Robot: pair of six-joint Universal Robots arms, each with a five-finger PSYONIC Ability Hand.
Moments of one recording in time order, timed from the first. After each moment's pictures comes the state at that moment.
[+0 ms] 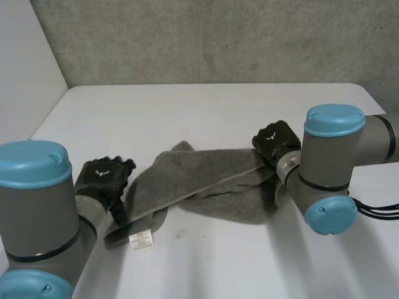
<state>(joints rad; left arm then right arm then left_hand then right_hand) 4.18 -1.84 -1.75 3.16 -1.84 3.26 2.07 -0.90 1.26 -0.05 1.62 2.45 0.24 0.24 0.24 0.24 0.07 1.19 1.31 1.35 1.36 1.03</state>
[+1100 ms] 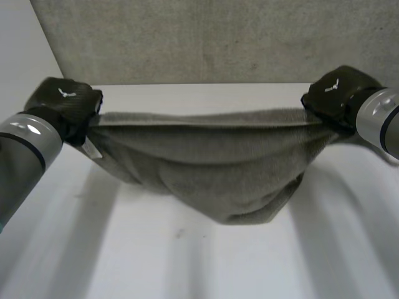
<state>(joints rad) 4.32 -1.68 -1.44 2.93 -1.68 3.65 1.92 -1.32 1.15 0.53 1.51 2.29 1.18 1.22 1.22 1.22 1.03 1.19 1.31 1.36 1.36 1.03</state>
